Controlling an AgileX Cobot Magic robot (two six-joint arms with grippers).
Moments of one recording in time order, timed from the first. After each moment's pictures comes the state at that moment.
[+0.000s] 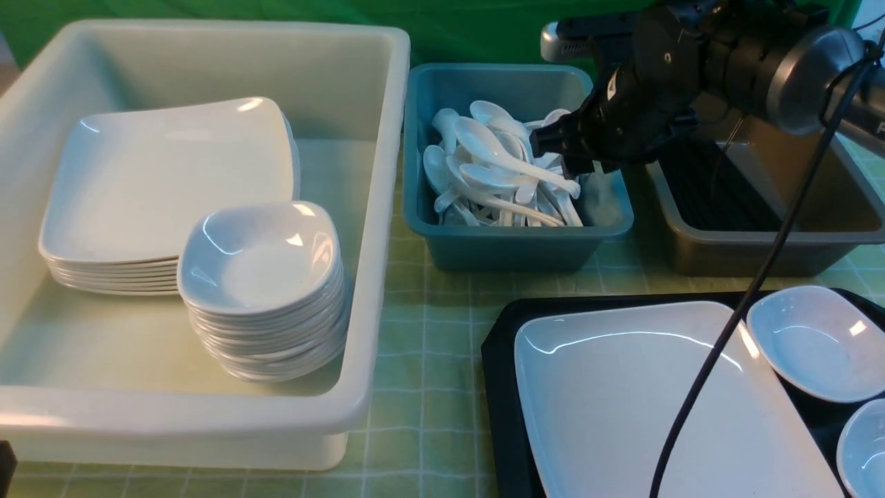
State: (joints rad) right arm 0.44 2.07 -1.87 -0.14 0.89 0.31; left arm 0.06 0.00 0.01 0.01 0.23 -0.02
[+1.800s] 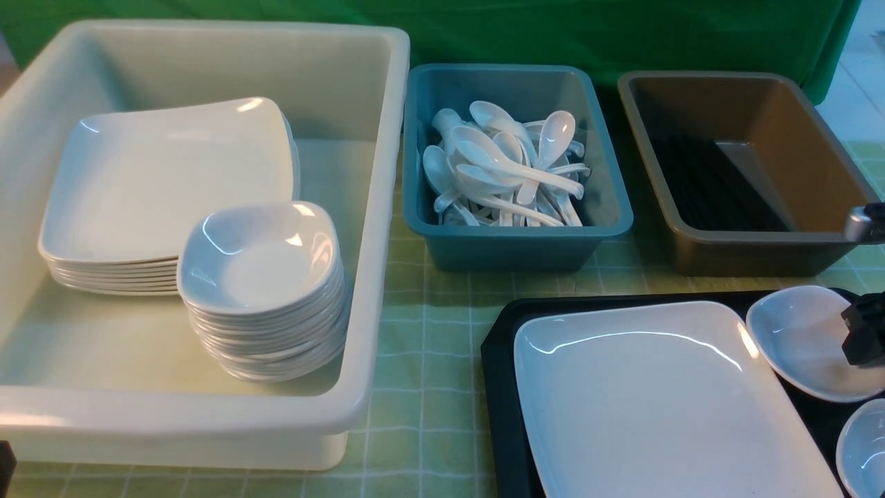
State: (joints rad) right arm -0.24 1.84 -1.15 0.17 0.72 -0.43; left arm 0.06 0.00 0.01 0.02 0.23 -0.02
